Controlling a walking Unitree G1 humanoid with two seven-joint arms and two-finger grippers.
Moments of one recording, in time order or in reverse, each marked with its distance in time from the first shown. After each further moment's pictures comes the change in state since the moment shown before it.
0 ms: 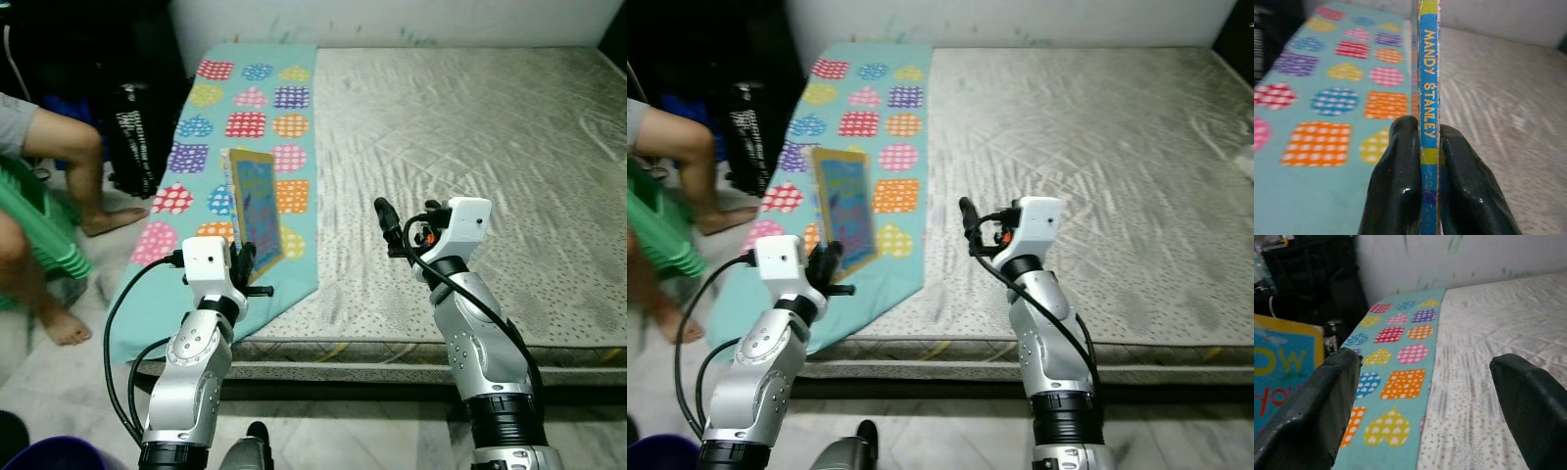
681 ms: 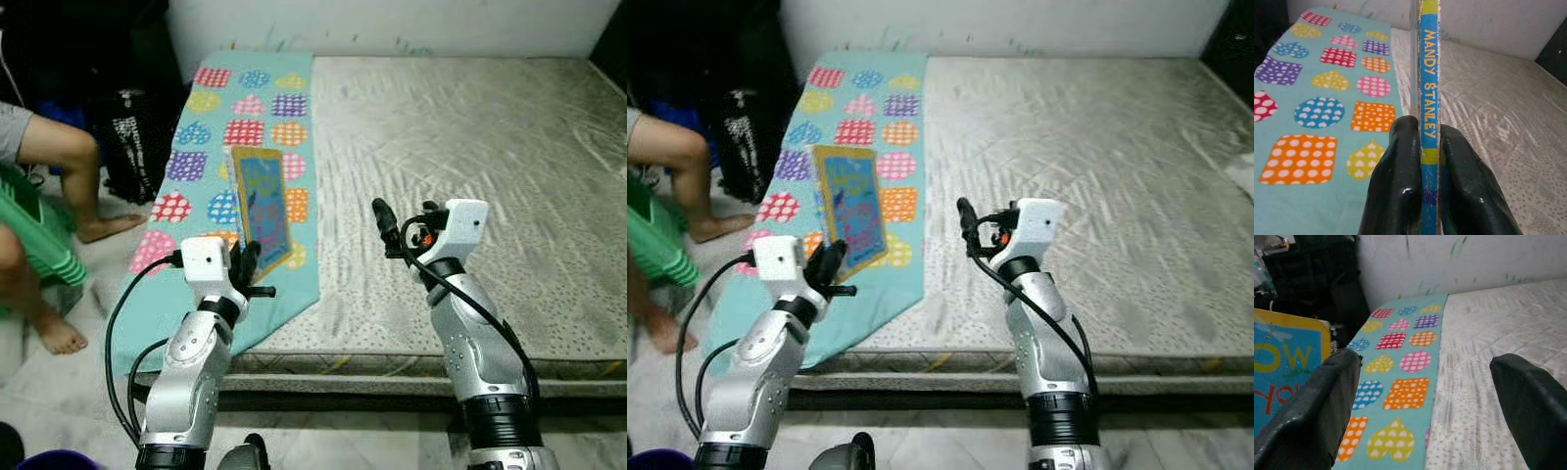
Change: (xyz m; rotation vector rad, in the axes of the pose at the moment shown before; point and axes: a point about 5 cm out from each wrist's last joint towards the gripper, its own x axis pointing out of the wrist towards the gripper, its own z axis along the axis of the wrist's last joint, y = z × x) left arm -0.002 -0.003 0.001 -0.037 -0.018 -0.055; right arm 0.000 0.000 0.000 -0.007 -0.010 -0.002
